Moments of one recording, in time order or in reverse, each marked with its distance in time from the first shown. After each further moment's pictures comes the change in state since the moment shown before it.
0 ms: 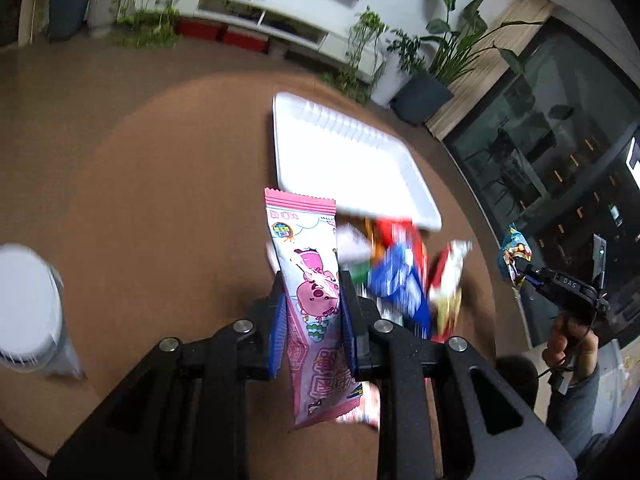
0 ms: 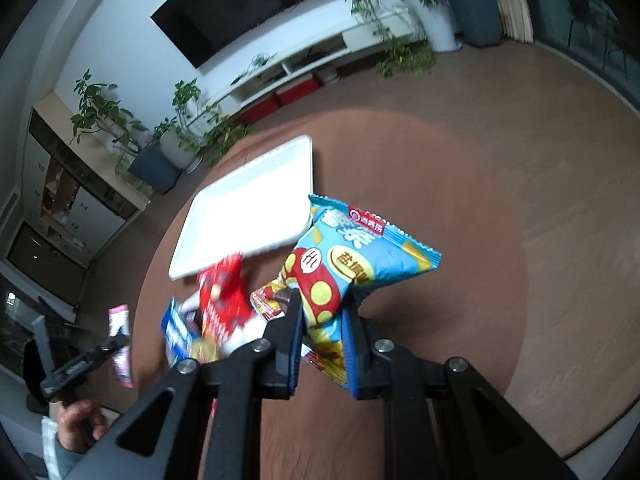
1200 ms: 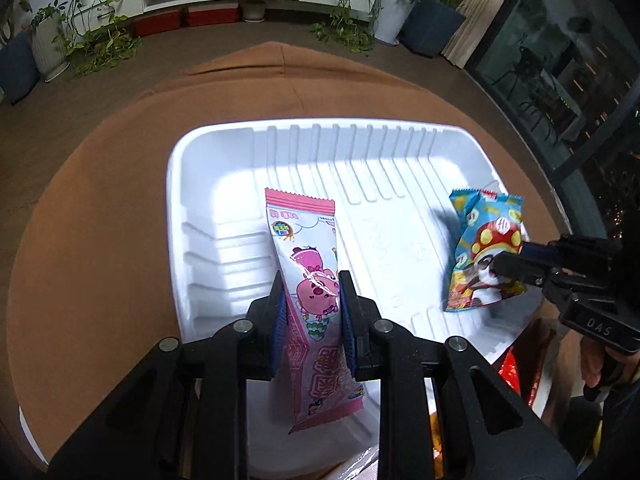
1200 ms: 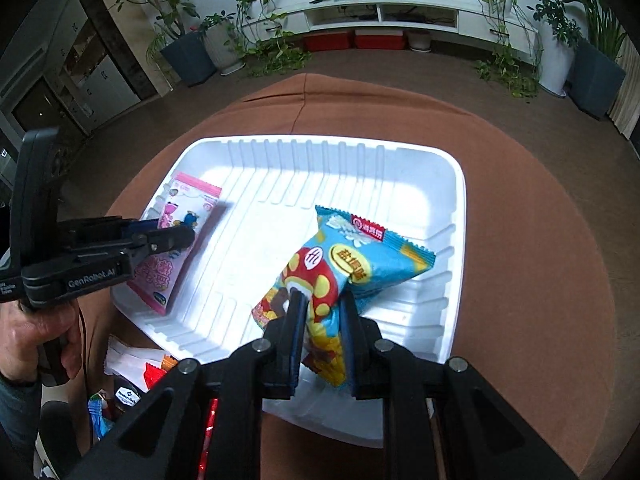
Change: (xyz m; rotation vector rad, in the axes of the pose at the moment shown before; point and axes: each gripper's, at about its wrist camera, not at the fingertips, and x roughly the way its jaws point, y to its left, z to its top) left arm 0.267 -0.056 0.130 0.222 0.234 0.161; right arm 0.198 0.086 0.088 -0.408 0.258 -0.011
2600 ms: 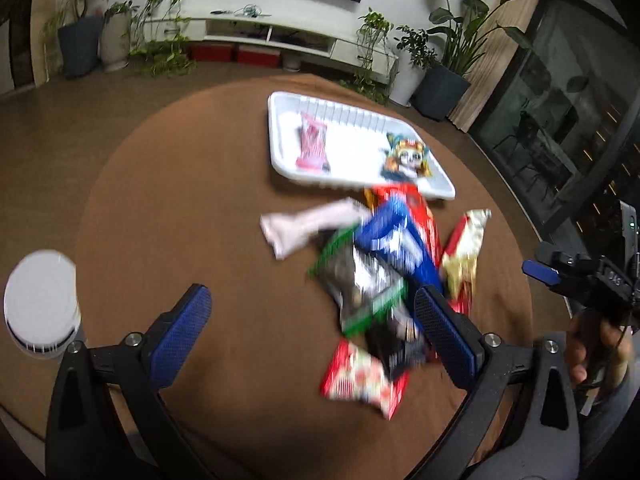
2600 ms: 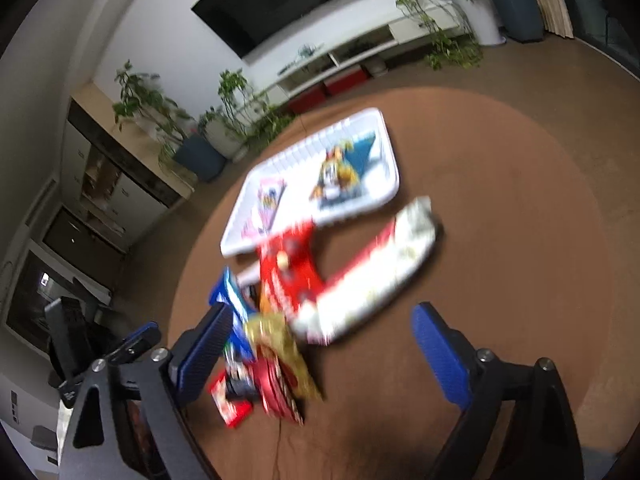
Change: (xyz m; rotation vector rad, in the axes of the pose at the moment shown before) left arm -0.185 -0.027 -0.256 -0.162 -0.256 0.010; right arm -0.137 0.023 -0.188 0.366 -0.226 0.189
